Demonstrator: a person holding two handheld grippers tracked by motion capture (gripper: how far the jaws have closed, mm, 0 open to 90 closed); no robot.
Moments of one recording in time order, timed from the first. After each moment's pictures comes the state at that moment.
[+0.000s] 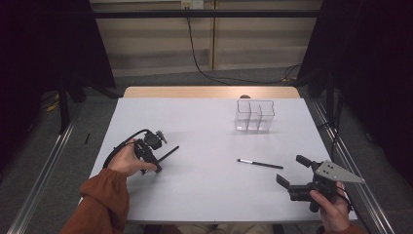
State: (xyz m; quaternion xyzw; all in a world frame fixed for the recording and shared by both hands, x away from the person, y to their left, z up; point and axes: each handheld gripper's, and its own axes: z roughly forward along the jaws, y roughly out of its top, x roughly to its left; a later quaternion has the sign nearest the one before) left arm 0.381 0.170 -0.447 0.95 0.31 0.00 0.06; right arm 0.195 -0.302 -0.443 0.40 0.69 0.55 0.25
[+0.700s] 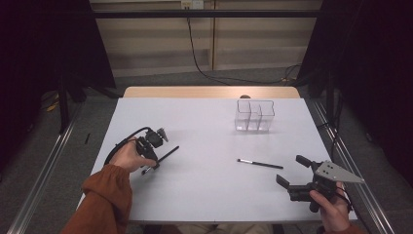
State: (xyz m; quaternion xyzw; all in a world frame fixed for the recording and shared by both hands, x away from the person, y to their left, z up) left arm 0.387 0.167 -0.444 0.95 0.32 -0.01 0.05; right arm 0.195 -0.302 -0.443 0.40 0.69 0.55 0.25
